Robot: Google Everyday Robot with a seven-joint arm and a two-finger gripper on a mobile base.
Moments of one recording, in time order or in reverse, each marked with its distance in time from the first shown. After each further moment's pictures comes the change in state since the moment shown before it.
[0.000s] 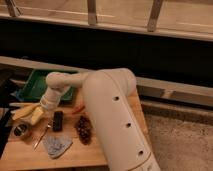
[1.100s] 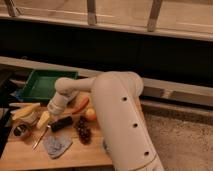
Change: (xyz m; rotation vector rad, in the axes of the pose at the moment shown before) arm 0.033 -0.016 0.009 -0.037 0.008 0.076
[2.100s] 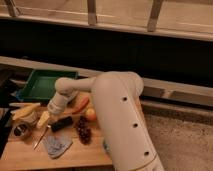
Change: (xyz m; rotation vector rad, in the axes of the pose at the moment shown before) arm -0.001 0.001 0.001 -0.001 -0.001 -0.001
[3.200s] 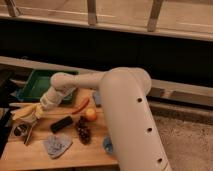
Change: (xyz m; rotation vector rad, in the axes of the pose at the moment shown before) arm -0.041 0.053 -0.039 0.009 -0.185 -0.108
